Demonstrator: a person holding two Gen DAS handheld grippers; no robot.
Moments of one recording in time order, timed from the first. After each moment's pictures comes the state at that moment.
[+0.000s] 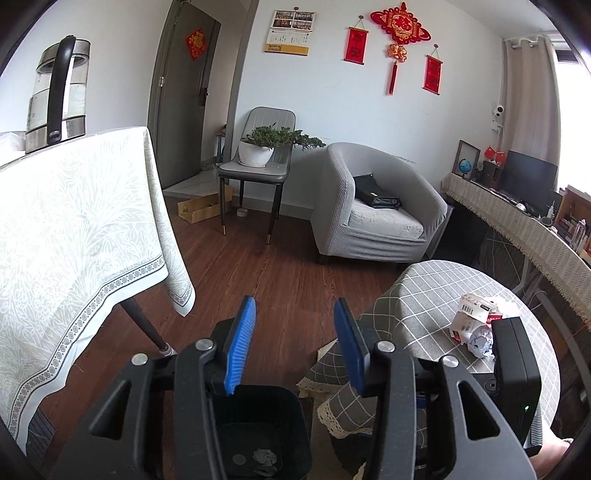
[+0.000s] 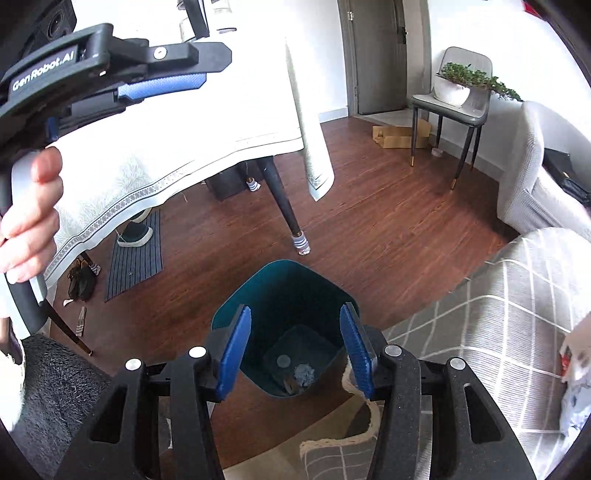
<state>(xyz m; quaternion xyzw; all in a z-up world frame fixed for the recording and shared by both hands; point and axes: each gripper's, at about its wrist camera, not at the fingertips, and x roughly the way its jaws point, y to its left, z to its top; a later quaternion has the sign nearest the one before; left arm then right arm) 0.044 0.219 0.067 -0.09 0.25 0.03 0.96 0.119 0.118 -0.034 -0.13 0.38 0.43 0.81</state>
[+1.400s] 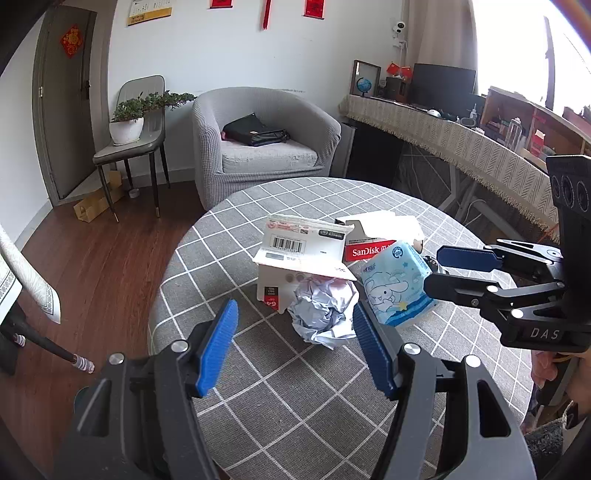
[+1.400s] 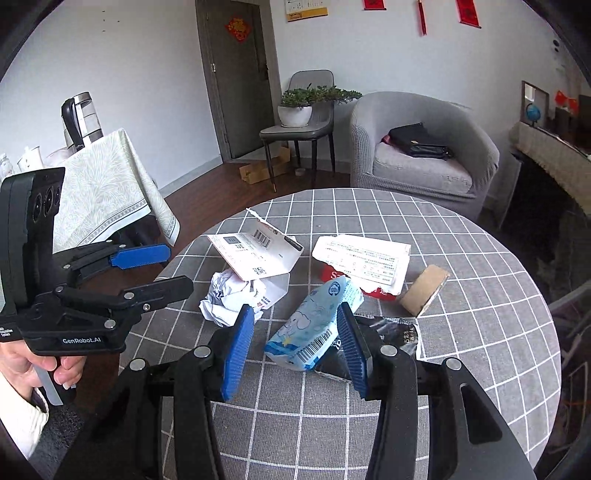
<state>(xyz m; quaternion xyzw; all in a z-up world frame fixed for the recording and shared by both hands) 0.121 -0.020 0.004 0.00 0.34 -0.14 0.93 0.127 -0.162 0.010 -0.03 0.34 0.24 0.91</state>
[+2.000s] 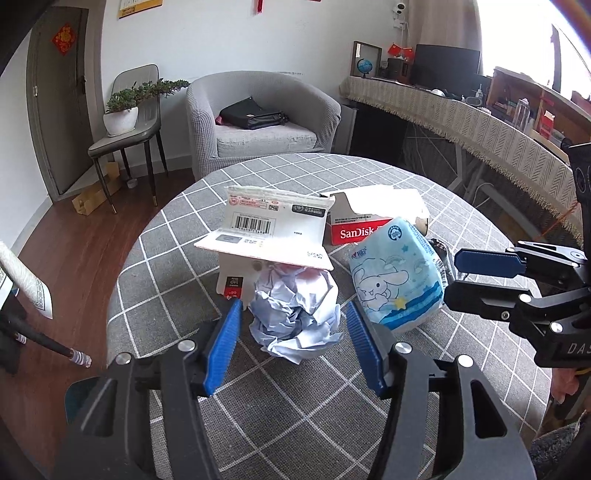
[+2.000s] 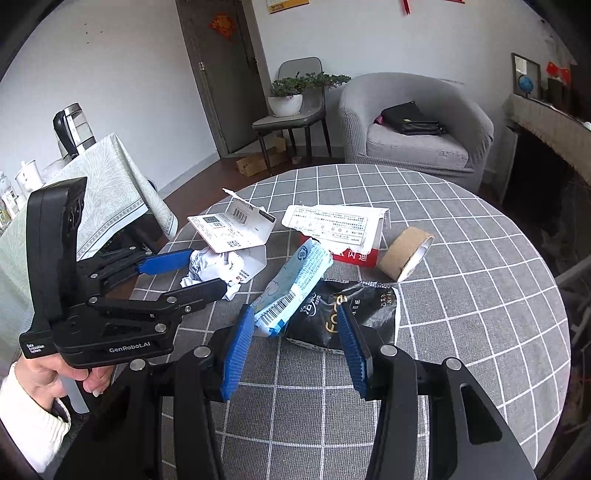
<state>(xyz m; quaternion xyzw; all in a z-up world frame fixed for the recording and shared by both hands) 0.144 -0.050 -0.022 0.01 0.37 -0.13 0.92 0.127 -0.181 -0.006 0.00 0.37 0.24 0.90</state>
